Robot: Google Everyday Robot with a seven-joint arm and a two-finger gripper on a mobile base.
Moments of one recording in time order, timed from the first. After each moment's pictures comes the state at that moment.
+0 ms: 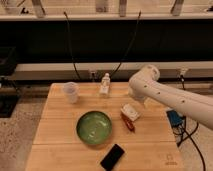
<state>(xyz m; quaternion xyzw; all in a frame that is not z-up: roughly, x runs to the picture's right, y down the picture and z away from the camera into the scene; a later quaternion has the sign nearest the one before) 0.180 0.076 0.811 -0.20 -0.08 -0.47 0.86</state>
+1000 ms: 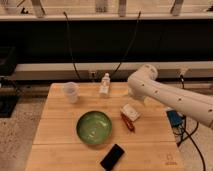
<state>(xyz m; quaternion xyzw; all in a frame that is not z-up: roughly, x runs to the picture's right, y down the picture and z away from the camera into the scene) 0.178 0.071 0.822 -0.20 -0.09 -0.51 0.83</state>
